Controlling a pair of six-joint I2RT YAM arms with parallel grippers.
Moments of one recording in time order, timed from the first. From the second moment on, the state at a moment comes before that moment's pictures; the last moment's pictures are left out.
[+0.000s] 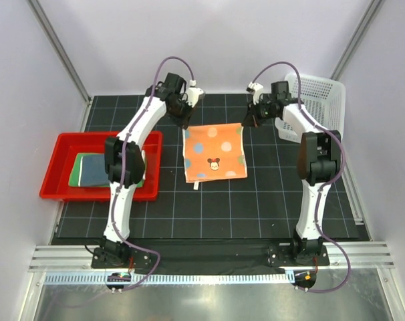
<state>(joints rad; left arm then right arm) -0.36 2.31 2.25 -1.01 0.30 0.36 0.10 2.17 1.80 -0.52 -0.72 -0.36</state>
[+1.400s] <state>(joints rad) -0.51 1.87 1.49 -0.83 0.27 0.16 0.13 1.55 0.89 -0.13 -0.55 0.01</state>
